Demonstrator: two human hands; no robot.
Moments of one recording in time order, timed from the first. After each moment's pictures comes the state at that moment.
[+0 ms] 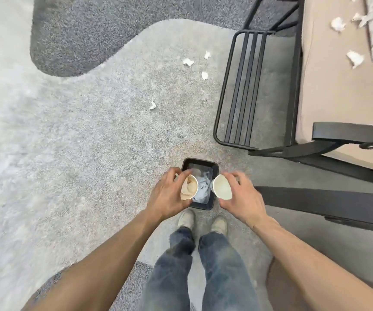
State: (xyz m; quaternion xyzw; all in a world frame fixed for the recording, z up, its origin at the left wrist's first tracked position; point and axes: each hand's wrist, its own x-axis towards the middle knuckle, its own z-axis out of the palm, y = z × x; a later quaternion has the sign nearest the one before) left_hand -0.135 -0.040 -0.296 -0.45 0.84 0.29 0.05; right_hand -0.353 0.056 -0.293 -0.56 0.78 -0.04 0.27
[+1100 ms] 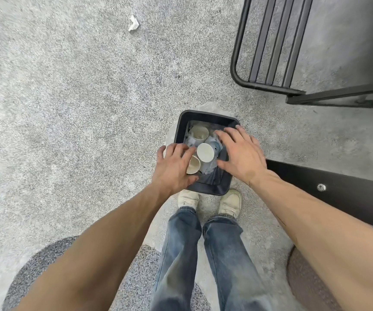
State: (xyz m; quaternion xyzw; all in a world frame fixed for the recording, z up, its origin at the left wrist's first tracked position) left_hand -0.159 -0.059 -0.583 -0.42 0.86 0.22 0.17; right_hand -0.369 -0.013 -0.572 -0.62 0.73 0.03 0.29
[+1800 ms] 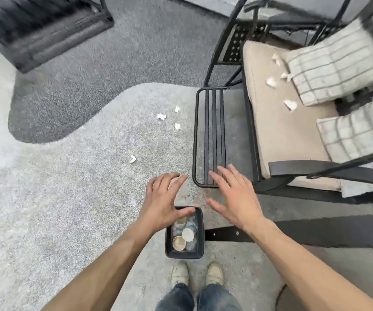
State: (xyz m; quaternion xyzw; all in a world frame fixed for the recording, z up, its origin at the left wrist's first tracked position) left_hand -0.202 -0.126 -0.198 -0.35 0.92 0.17 -0.07; right_hand -0.408 -0.007 -0.178 -0.61 0.79 -0.07 0.08
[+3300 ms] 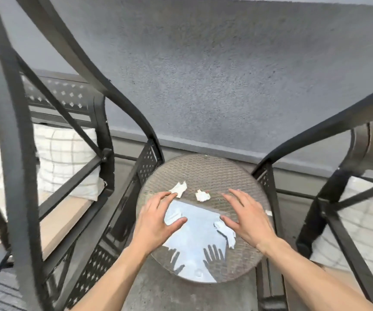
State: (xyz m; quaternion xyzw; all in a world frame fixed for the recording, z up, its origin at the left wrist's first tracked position) left_hand -0.484 0.432 -0.062 0.30 0.91 0.29 -0.05; right_hand -0.393 0.704 -0.063 0.05 0.99 -0.11 -0.05
